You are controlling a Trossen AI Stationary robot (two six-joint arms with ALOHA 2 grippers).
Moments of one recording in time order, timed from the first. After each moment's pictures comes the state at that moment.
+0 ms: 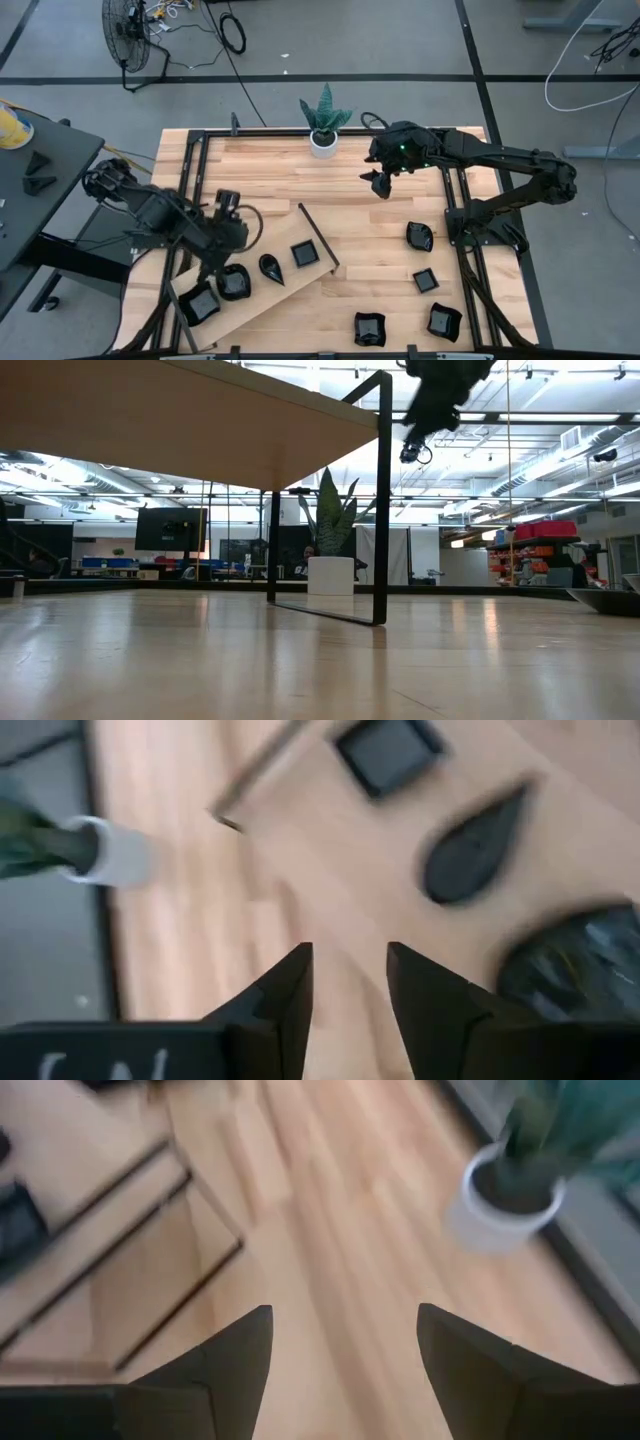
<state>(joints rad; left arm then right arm) -0.55 1.41 1.71 -1.50 -0.42 -0.22 -0.24 1.27 1.25 -0.77 -0.01 0.10</state>
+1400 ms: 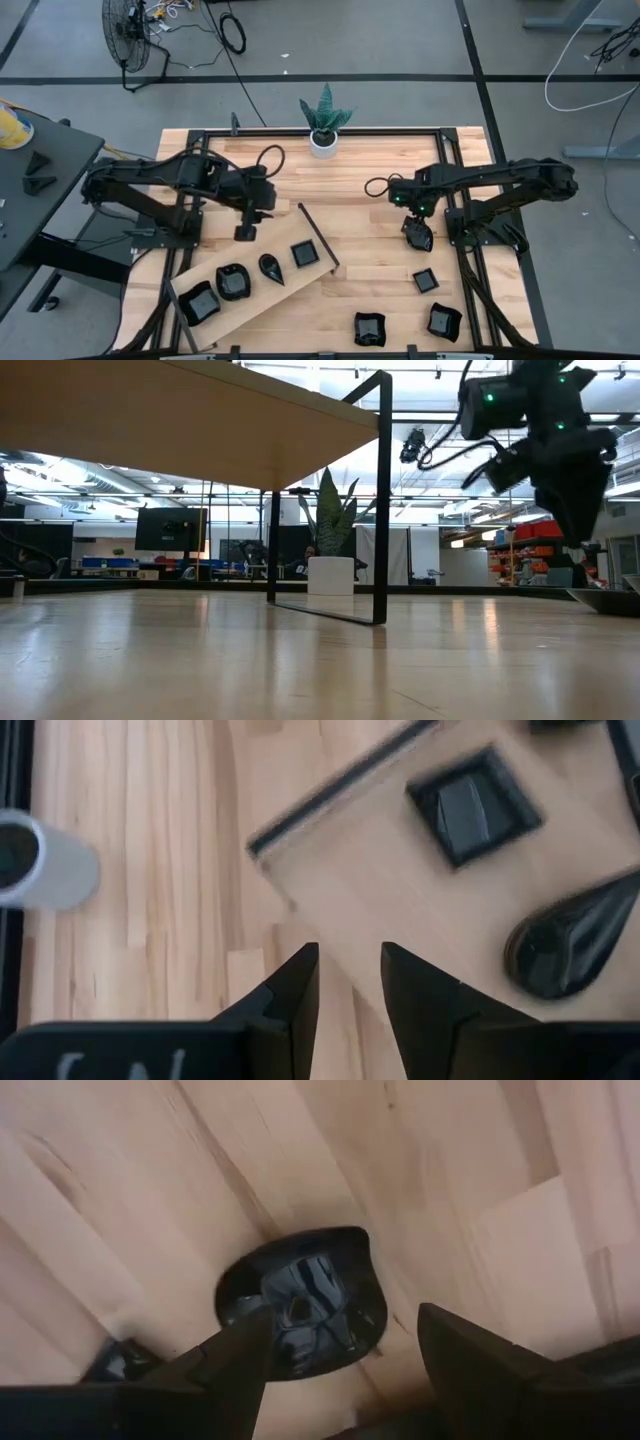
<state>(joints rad) -0.10 1.31 1.43 -1.08 -0.07 0.06 -0.12 1.27 0.83 -1.17 -0.11 0.39</state>
